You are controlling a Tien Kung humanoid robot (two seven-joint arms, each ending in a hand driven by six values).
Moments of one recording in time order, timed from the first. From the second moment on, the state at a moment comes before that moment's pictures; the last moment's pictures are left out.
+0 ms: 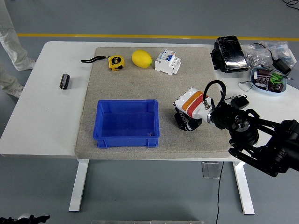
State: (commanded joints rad) left arm -0.26 0.17 -0.29 -0.22 0.57 0.14 0.16; right arm 0.86 -0.25 0.26 1.06 -2.26 -0.09 -0.14
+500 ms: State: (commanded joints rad) left arm -0.25 0.17 -0.29 -0.22 0.57 0.14 0.16; right arm 0.86 -0.24 0.25 1.06 -2.26 -0.10 -0.13
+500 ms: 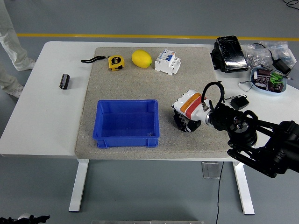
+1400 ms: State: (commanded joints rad) left arm -0.25 0.18 -0.29 -0.22 0.57 0.14 0.16; right arm 0.88 -0.27 0.31 1.16 -2.27 -0.09 -0.15
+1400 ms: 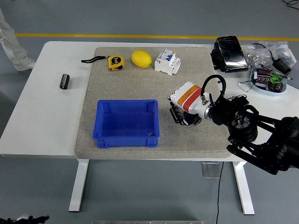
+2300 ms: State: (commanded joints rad) left arm -0.23 0.17 -0.31 -0.22 0.61 0.14 0.17; right arm 0.92 -0.19 0.26 1.37 -2.27 -0.07 -0.19
